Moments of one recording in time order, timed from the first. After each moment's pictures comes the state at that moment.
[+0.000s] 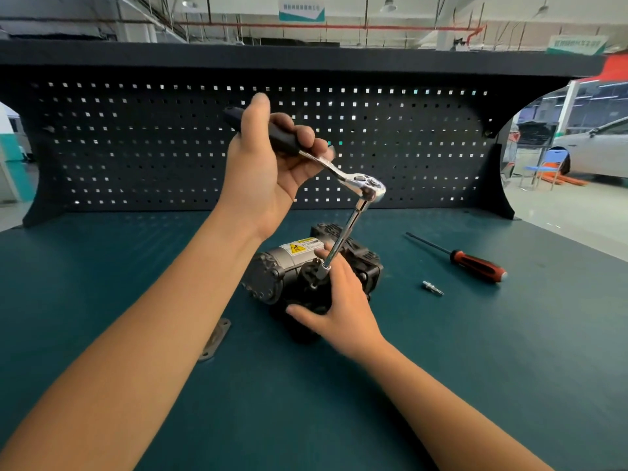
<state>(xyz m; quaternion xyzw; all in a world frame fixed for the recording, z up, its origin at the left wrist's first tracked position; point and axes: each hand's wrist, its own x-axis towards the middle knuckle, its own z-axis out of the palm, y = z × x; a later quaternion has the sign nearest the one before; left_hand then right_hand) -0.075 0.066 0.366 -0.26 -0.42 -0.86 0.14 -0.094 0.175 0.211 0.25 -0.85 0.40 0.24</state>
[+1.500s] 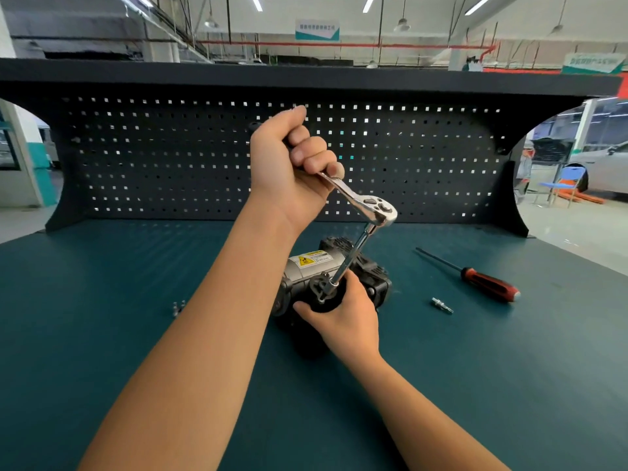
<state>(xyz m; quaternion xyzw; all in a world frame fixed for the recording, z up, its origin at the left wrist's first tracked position) -0.074 0.077 0.386 -0.20 -0.33 -0.92 0.05 -0.102 0.160 0.211 0.08 -0.84 0.50 0.21</state>
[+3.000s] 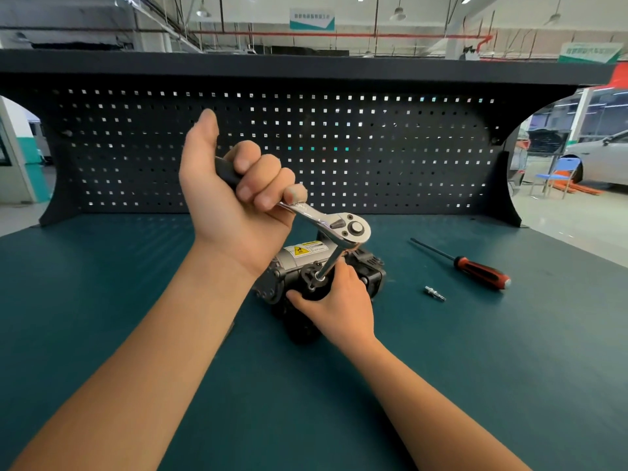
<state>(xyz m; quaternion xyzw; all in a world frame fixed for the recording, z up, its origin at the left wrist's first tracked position) -0.027 0.059 0.356 -0.24 -0.32 -0.91 0.10 -0.108 0.160 0.212 0.09 -0.89 0.38 0.24</state>
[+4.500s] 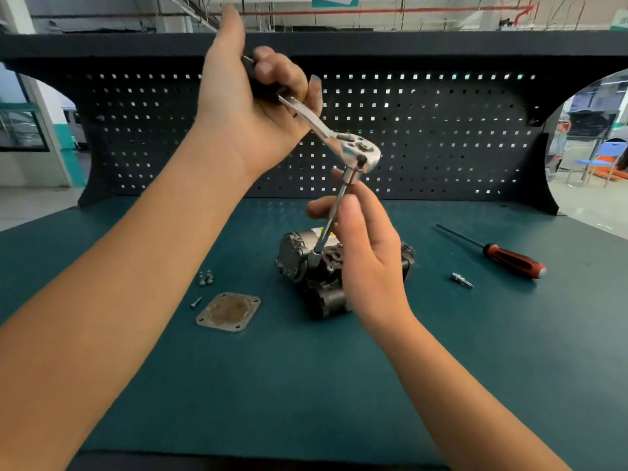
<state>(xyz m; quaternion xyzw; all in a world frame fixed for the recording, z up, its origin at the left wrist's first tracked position) -0.042 0.038 0.407 -0.21 -0.34 -0.91 0.09 -0.030 0.145 0.283 0.33 -0.58 0.71 0.23</state>
